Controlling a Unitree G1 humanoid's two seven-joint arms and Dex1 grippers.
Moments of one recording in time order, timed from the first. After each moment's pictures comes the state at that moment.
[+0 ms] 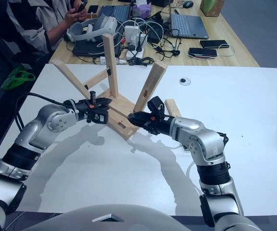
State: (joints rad) left arm -0.45 0.66 -0.41 0.06 0.59 -0.25 -0.61; right arm -0.29 -0.37 0.13 -0.26 0.53 0.88 0.66
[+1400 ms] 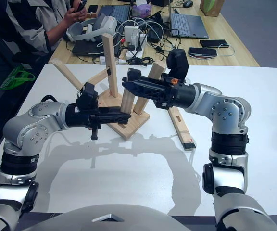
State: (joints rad) left arm -0.41 0.51 -0.10 -0.32 -0.72 0.83 -0.98; right arm -0.60 -0.41 -0.11 -0.07 1.08 1.07 0.99
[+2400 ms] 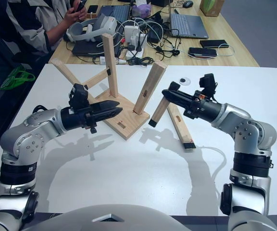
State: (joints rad) left arm -0.29 0.46 -0.01 -0.35 -0.72 0.80 -0.72; right arm -0.35 -0.56 -0.24 -0.01 0.86 0.89 0.85
